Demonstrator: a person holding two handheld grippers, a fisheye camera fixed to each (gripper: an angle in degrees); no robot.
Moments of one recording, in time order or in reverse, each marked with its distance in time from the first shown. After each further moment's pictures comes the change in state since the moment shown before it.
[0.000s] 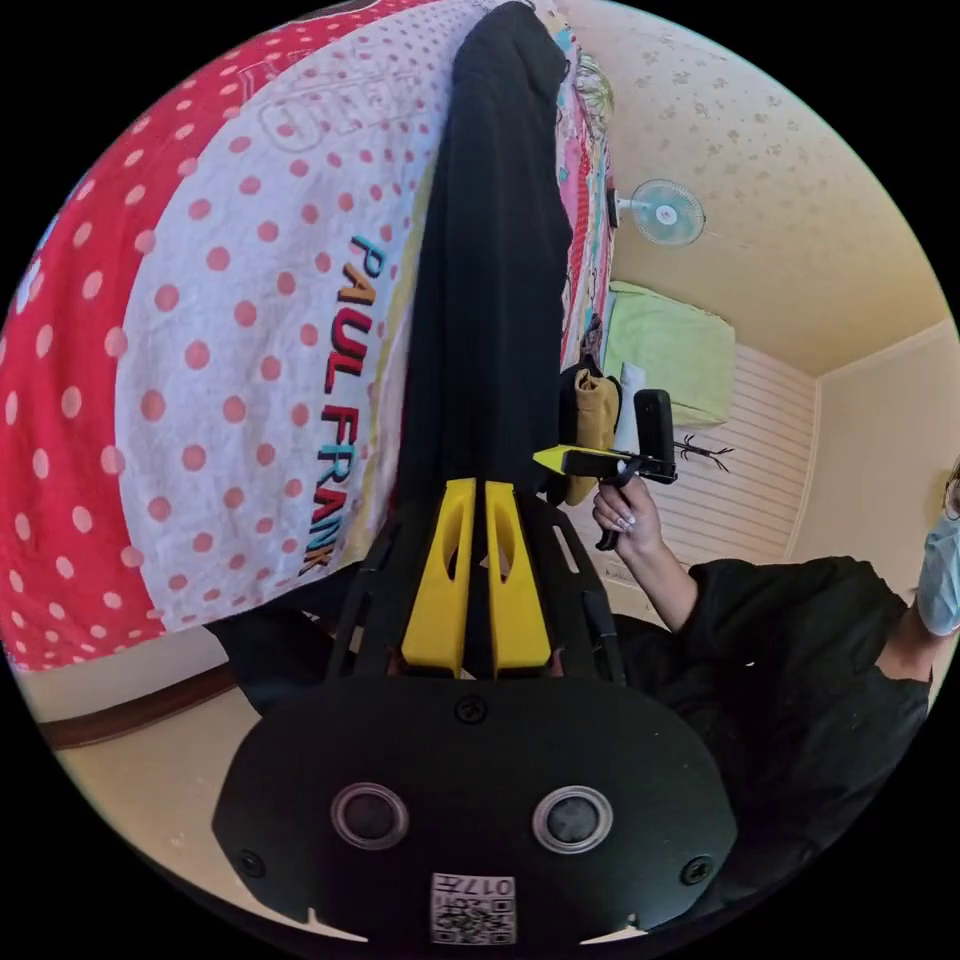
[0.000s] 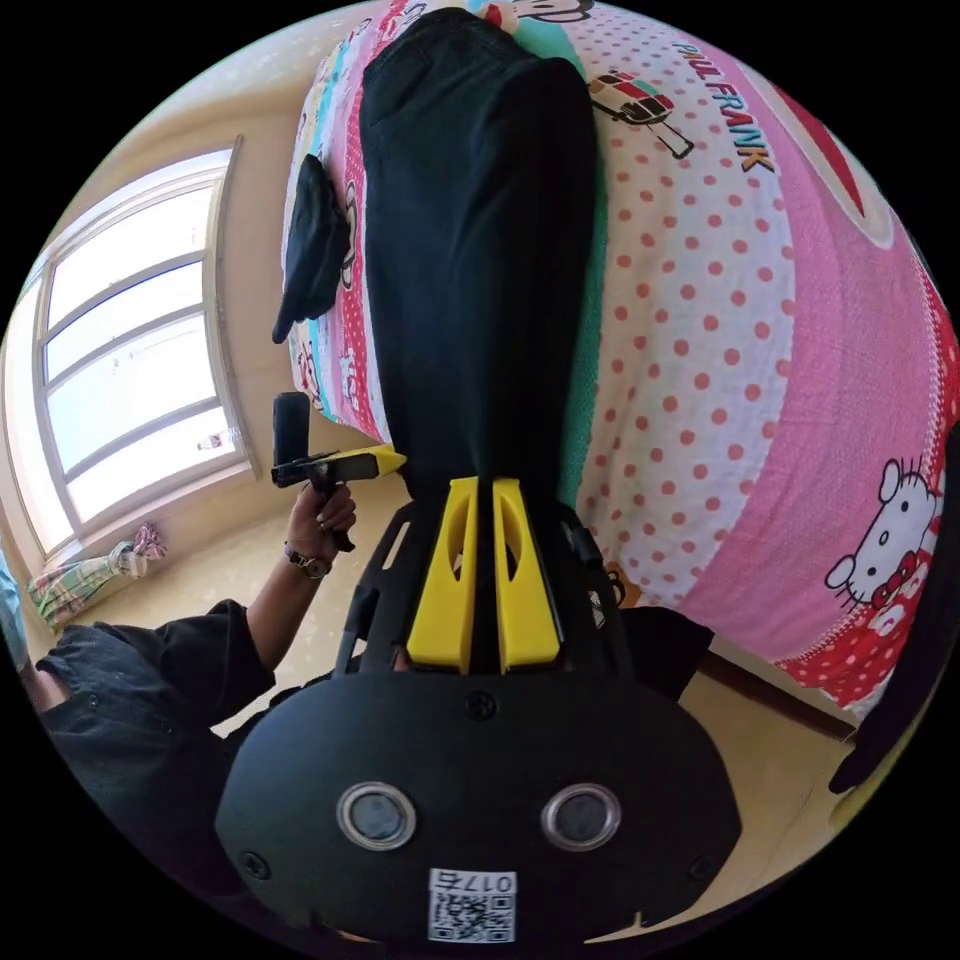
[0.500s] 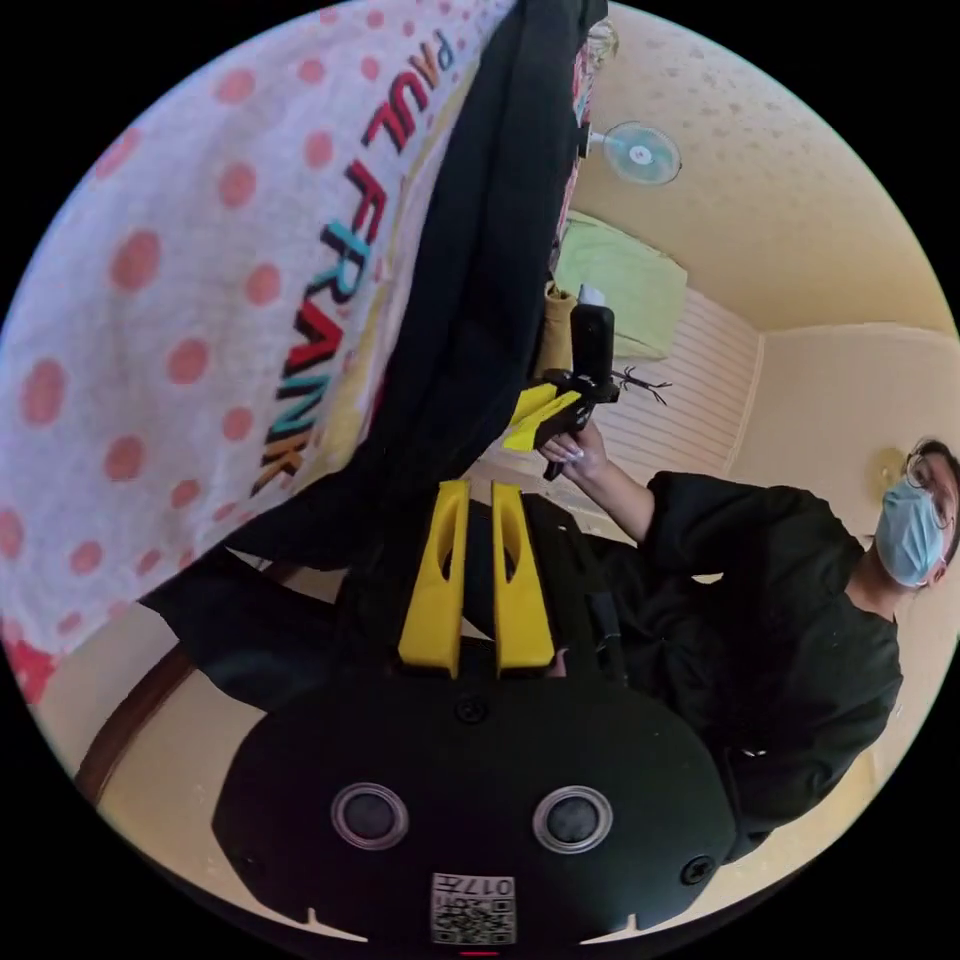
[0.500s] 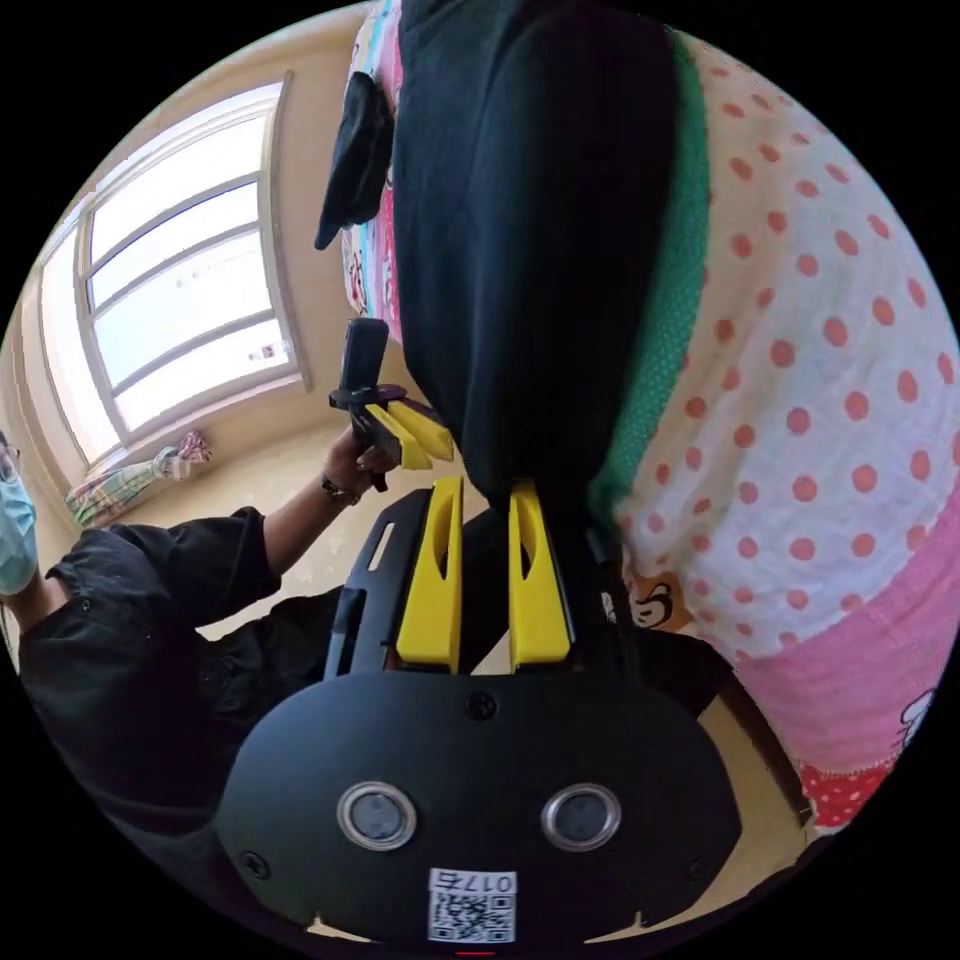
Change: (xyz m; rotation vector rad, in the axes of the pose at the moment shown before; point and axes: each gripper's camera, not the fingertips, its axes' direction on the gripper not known) left arm -0.032 0.034 0.067 -0.311 0.249 0.074; right arm 0.002 0.022 0.066 -0.294 -0.171 -0.173
